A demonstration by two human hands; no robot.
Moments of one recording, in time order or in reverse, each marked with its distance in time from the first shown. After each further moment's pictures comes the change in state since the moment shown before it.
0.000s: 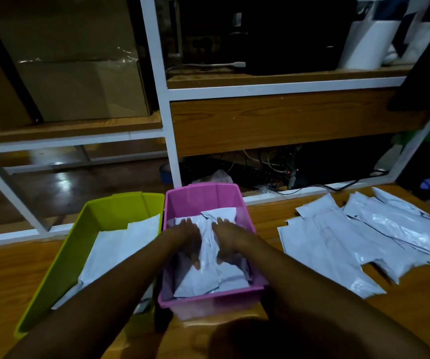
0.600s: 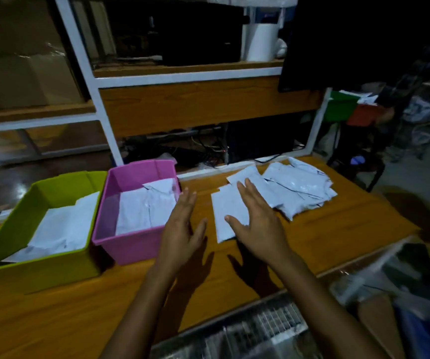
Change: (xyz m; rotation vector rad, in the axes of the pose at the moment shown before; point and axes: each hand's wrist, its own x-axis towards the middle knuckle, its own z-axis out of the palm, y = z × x) left_hand -0.177 0.233 0.052 -0.799 1.118 0.369; right_hand -0.338 0.088 0.022 0.416 0.889 0.040
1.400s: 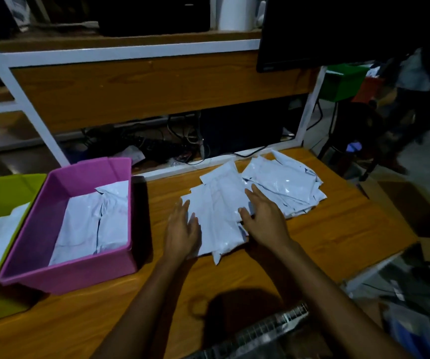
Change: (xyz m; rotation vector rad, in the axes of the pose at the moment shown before) left_hand 0.065 -0.066 0.183 0.103 -0.088 -0.300; right_hand 0.064 0.189 0.009 -0.057 -0.111 0.251
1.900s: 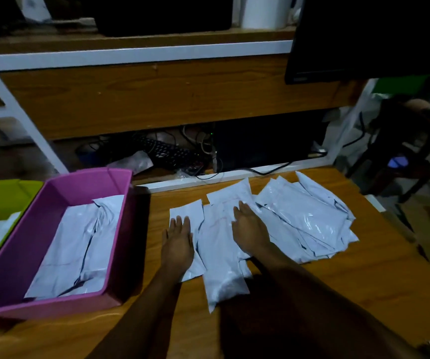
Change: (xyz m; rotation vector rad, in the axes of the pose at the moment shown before) left_hand 0.077 -0.041 0.053 0.450 -0.162 -0.209; right_hand 0.135 0.047 0.085 -0.288 -0.253 -0.157
